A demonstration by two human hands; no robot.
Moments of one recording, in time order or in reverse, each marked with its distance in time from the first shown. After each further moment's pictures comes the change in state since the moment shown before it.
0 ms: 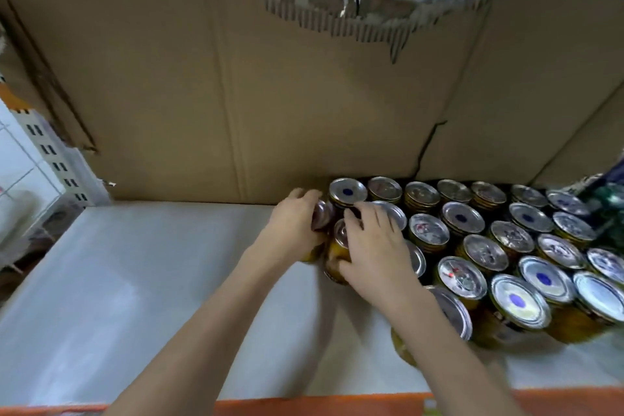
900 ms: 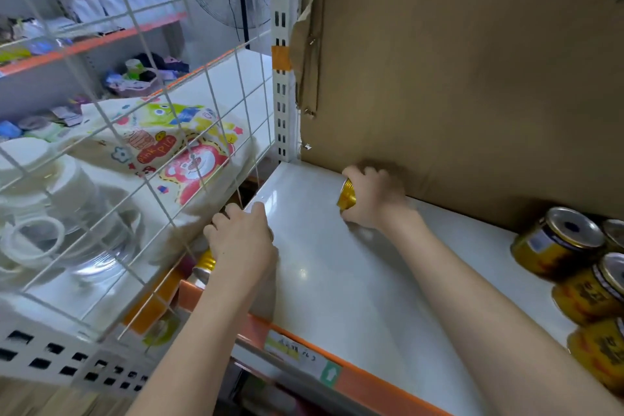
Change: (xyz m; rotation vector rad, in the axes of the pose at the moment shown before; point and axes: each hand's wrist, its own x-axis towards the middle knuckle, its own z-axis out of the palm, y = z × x) left_hand -0.159 -0.199 -0.108 0.473 0.049 -0.899; right_hand 0.137 -0.229 0.057 0.046 -0.141 -0.309
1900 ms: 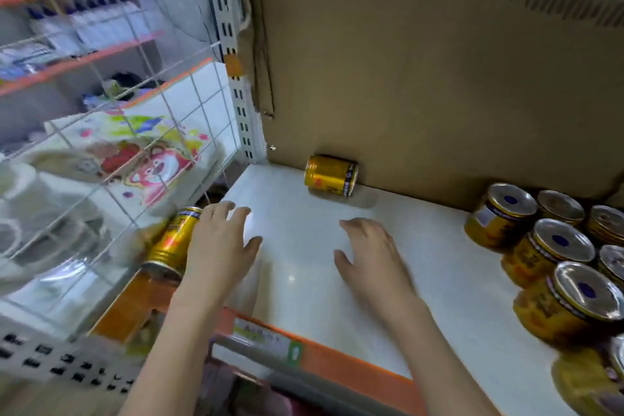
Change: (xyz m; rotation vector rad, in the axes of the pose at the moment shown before) left_hand -0.018 0.002 0.021 -0.242 0.299 0.335; right_hand -0.126 0.034 0.031 0.308 0.158 -0.018
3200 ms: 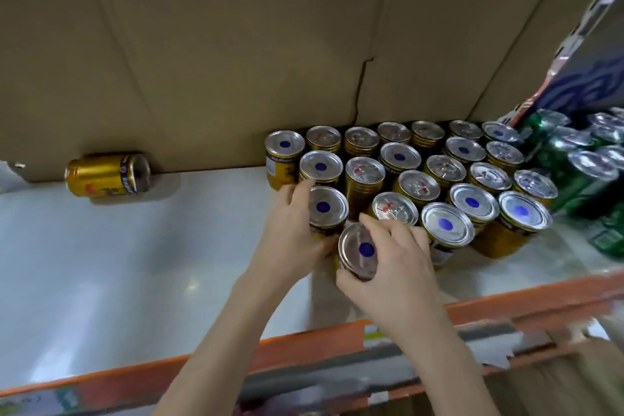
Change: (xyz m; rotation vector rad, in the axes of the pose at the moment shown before) left_hand -0.060 0.311 0.061 -0.690 -0.301 0.546; right_hand -0.195 0.125 -0.119 -0.021 0.355 0.540
